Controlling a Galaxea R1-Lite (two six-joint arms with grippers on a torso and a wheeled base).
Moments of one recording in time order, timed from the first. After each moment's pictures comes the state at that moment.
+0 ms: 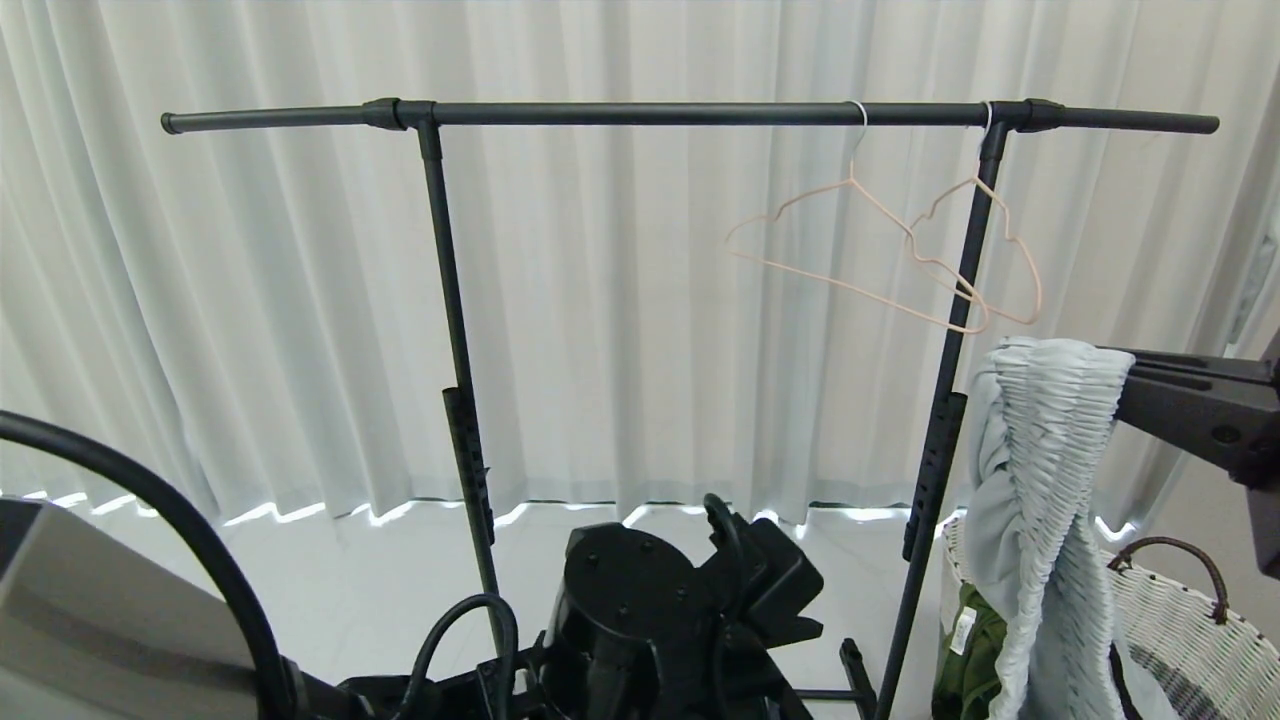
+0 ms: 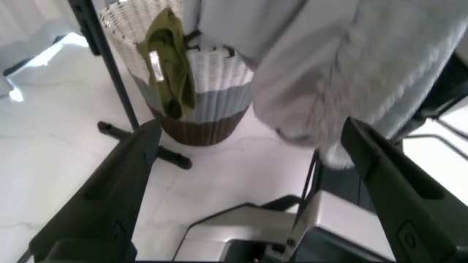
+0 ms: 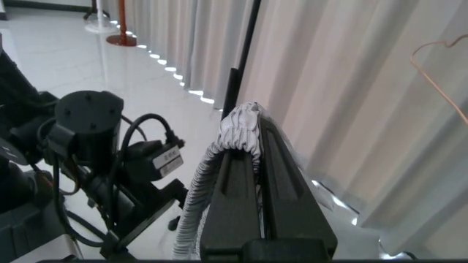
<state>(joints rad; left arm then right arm) -0.98 1.92 -0.64 -0.92 -0.32 -0.14 0.75 1.09 -0.77 -0.33 0.22 -0.01</state>
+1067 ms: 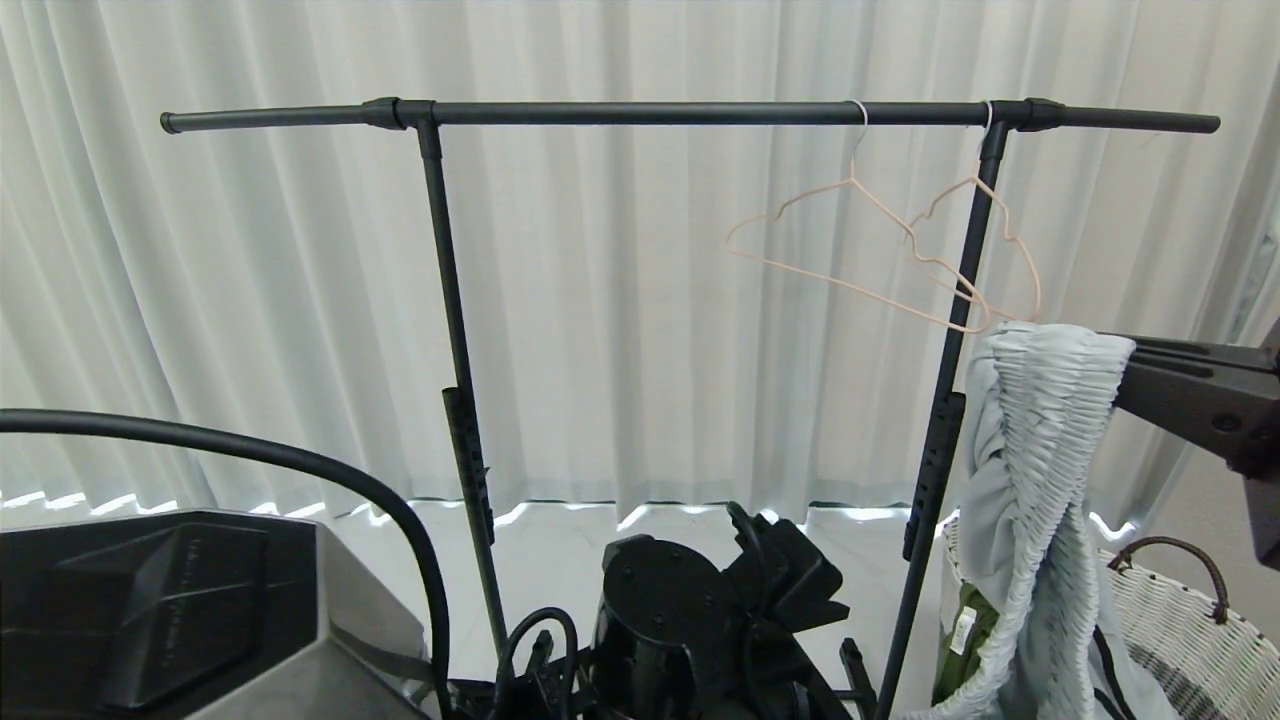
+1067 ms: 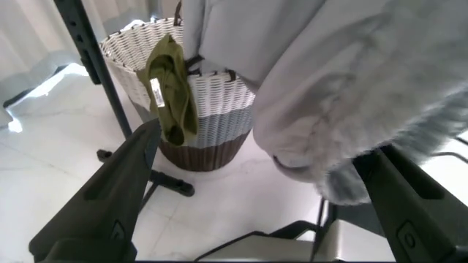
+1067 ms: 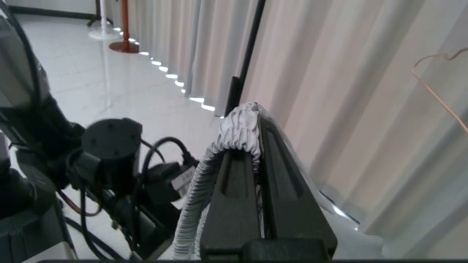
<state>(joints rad) -0.97 2.08 -0.69 -1.13 -0.34 -0.14 0.76 1.09 -0.77 -0.37 0.23 -0.02</state>
